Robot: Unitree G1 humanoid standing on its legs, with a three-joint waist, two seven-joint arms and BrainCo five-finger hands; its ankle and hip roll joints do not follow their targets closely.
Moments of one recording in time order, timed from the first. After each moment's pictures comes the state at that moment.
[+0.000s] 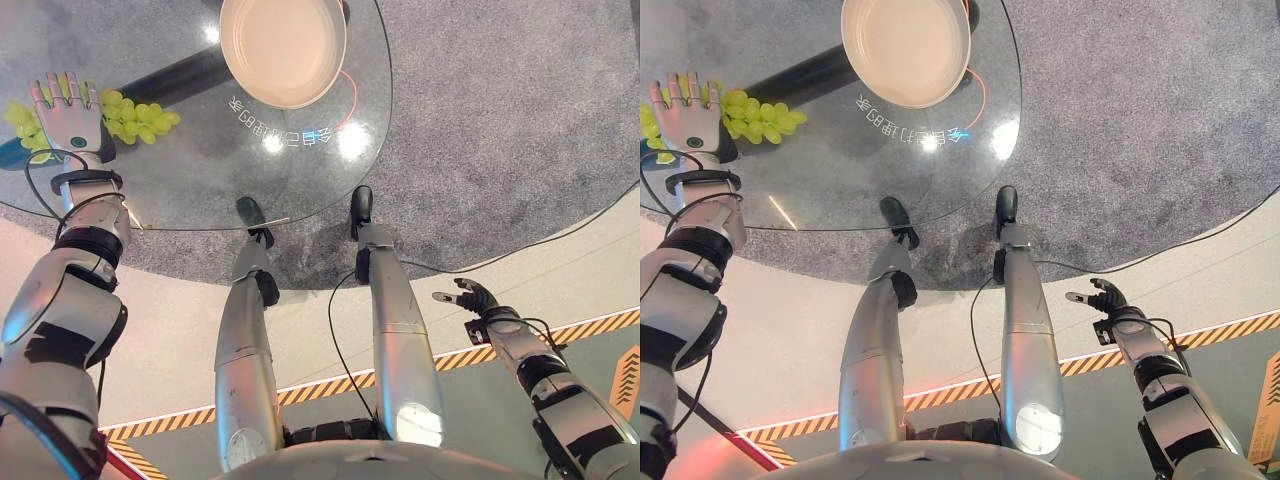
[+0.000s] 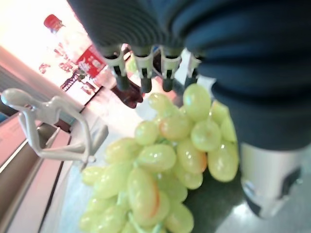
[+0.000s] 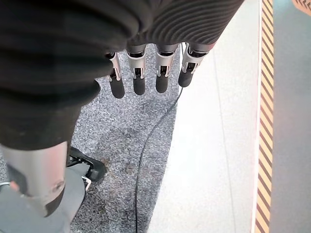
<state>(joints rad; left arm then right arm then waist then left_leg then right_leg) -1.03 0.78 -0.63 1.16 0.78 0.41 0.62 -0.35 -0.54 0.36 1.02 0.23 0.01 -0.03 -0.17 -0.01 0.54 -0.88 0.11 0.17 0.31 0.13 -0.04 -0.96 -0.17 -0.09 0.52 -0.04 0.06</state>
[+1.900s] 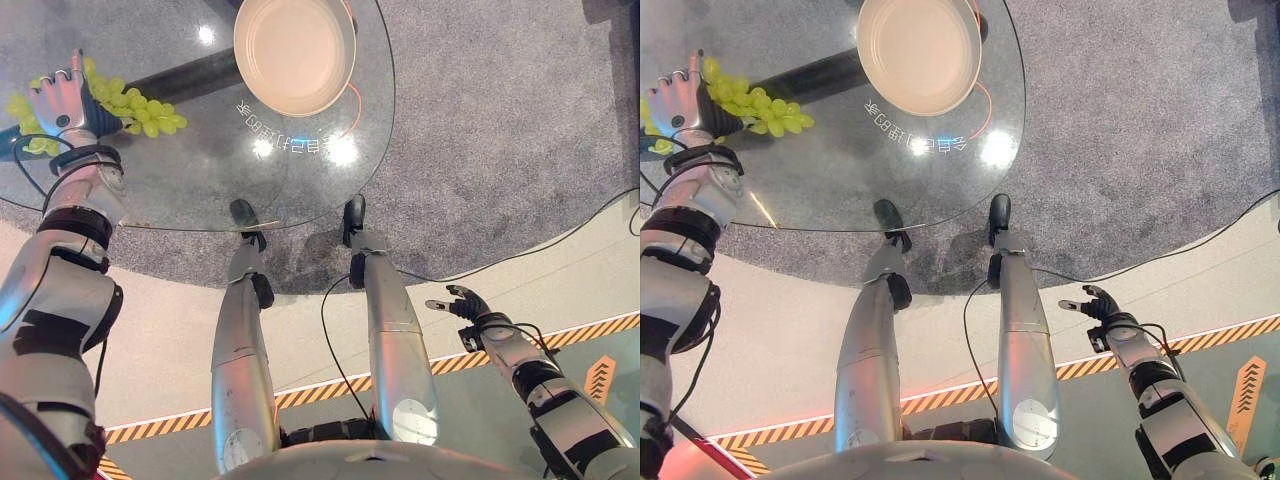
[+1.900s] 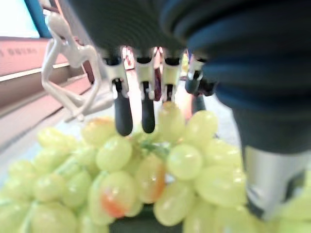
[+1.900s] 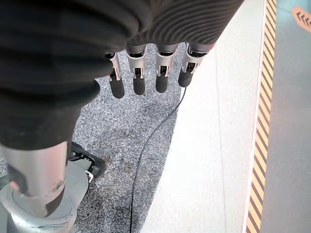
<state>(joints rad) -1.10 0.80 -0.59 1.16 0.35 0.08 0.64 -0.35 -0.52 0.41 1.01 0.23 0.02 -0.04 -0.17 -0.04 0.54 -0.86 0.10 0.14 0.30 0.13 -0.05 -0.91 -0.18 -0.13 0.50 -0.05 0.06</state>
